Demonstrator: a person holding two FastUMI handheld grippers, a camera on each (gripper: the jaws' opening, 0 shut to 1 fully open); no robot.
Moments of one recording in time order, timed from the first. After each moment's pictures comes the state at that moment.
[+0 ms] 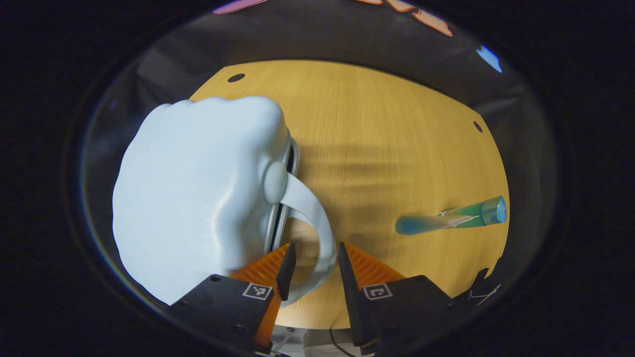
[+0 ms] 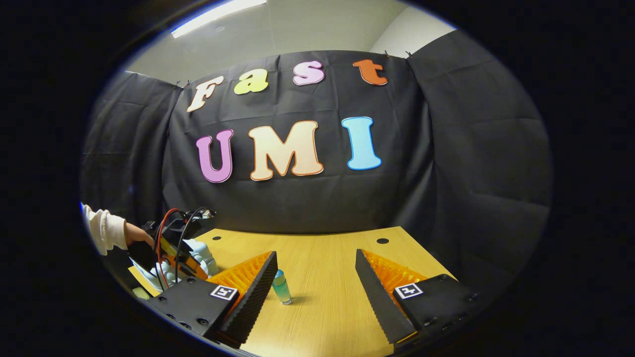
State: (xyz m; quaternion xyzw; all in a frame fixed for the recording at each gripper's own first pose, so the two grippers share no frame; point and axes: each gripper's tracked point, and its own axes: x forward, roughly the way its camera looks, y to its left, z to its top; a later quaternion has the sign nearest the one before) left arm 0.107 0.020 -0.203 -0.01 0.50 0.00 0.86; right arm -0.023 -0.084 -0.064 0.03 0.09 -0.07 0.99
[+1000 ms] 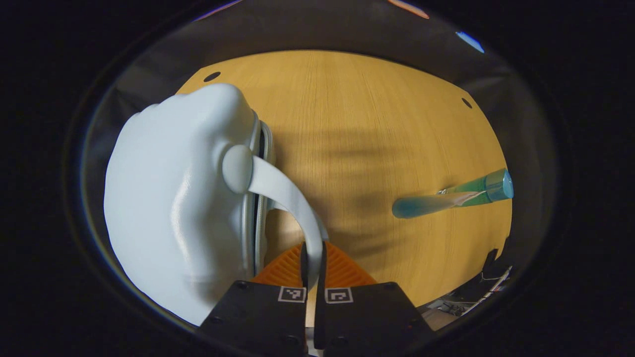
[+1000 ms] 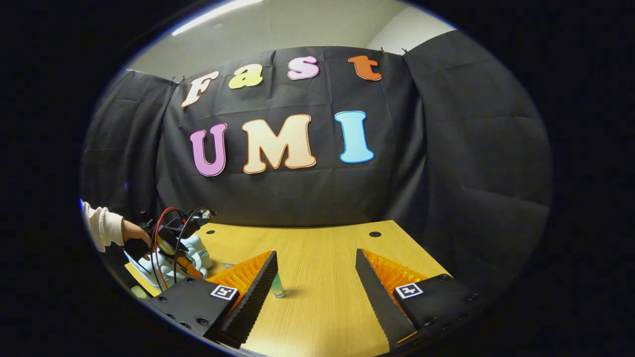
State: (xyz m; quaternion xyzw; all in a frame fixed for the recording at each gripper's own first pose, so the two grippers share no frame) left arm 0.102 0.004 -0.212 0.04 0.51 -0.04 0.86; right arm -0.034 -0.095 -0.079 0.02 0.10 -0.09 0.99
